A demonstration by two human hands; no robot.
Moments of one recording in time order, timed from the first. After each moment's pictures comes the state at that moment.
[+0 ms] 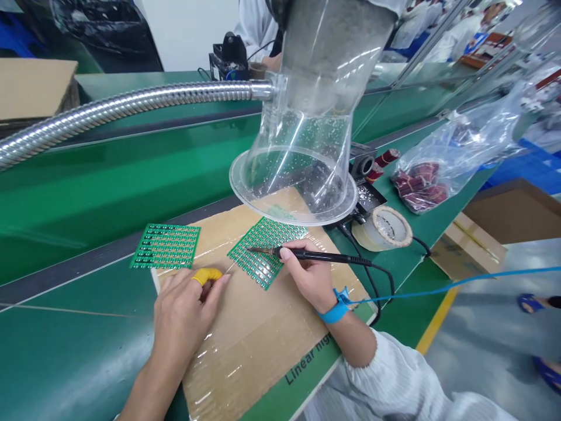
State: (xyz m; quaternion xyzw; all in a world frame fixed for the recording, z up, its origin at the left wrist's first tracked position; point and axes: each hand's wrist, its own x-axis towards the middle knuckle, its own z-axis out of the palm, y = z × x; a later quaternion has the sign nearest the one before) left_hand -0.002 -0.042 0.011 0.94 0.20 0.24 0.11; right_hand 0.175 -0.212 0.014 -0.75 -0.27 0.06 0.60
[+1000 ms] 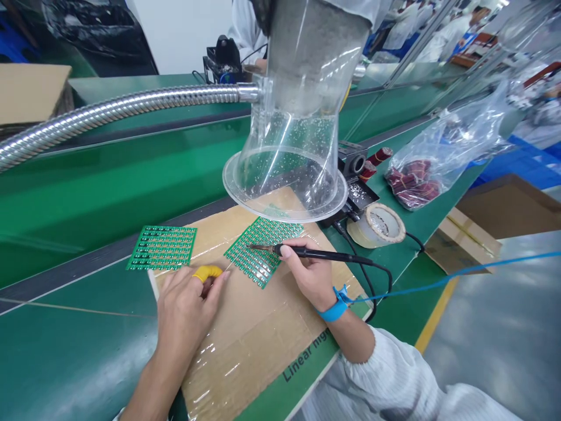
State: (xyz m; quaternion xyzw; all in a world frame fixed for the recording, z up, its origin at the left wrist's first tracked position) left_hand 0.005 -0.045 0.010 0.94 0.22 0.23 0.13; right_hand 0.175 -0.219 0.016 -0.74 -0.25 0.06 0.62
